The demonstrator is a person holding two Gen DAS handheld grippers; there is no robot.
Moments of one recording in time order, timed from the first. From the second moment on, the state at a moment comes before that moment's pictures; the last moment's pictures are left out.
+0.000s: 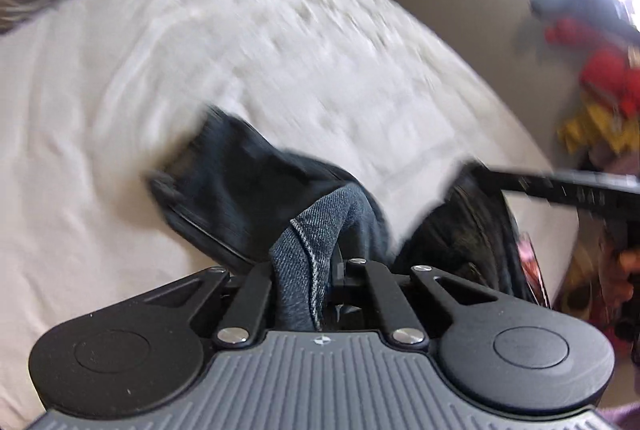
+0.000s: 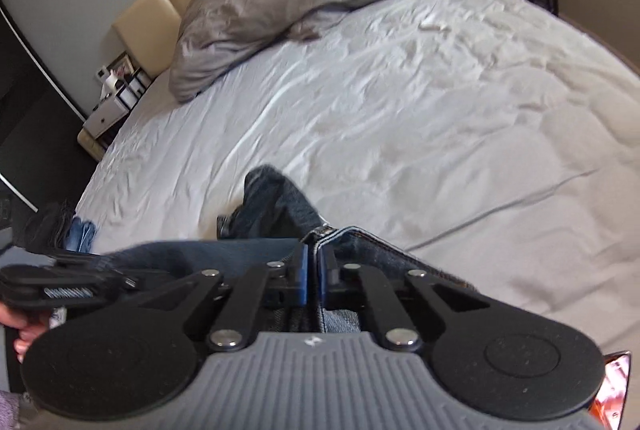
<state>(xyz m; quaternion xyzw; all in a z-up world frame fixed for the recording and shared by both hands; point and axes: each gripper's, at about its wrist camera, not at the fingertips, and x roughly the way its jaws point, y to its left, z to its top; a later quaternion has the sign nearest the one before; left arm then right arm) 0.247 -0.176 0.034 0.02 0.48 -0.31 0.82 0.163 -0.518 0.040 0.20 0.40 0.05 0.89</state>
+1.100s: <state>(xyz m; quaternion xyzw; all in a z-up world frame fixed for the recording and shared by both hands) 0.253 0.072 -0.111 -0.20 0.47 -0.10 0.85 0.295 -0.573 -0.005 0.12 0.38 -0.13 0.91</state>
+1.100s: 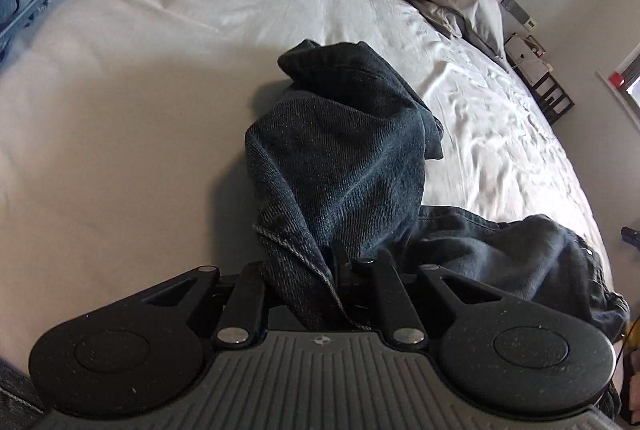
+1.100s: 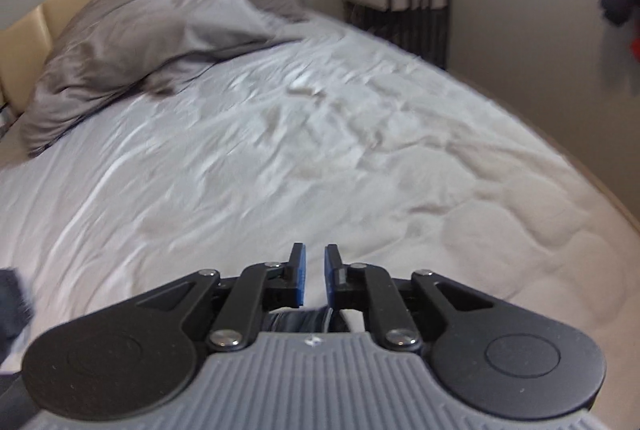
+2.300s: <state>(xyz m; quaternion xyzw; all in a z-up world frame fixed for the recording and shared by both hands) 0.250 0.051 -0.101 -0.15 0.46 -0.06 0.87 0.295 -0.617 -0.088 0.18 0.42 0.05 0.89</state>
